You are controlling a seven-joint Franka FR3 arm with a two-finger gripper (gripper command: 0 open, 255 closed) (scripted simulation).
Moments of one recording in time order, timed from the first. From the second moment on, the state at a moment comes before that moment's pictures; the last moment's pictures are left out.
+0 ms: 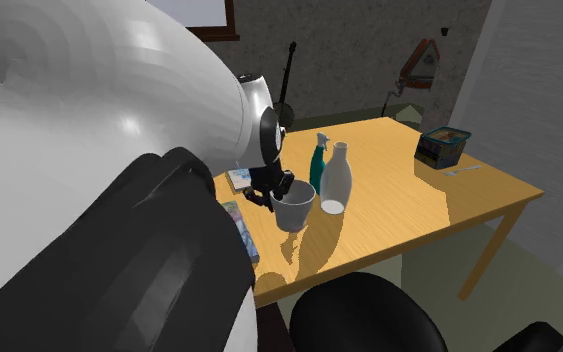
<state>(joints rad) -0.24 -0.51 -0.39 -2.57 -0.38 2.25 -0.47</state>
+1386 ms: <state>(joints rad) -0.16 -0.43 -0.29 -2.31 -0.29 2.05 -0.42</state>
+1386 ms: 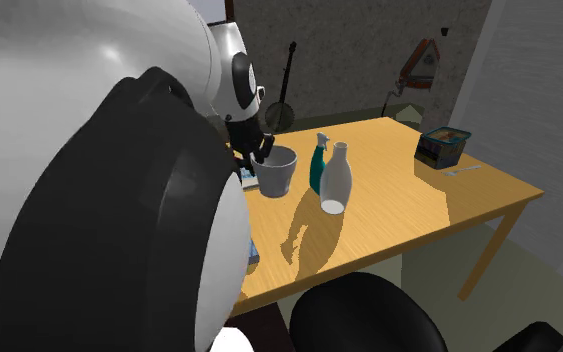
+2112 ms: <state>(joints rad) -0.07 -0.11 -0.20 -2.01 -0.21 2.04 -0.28</state>
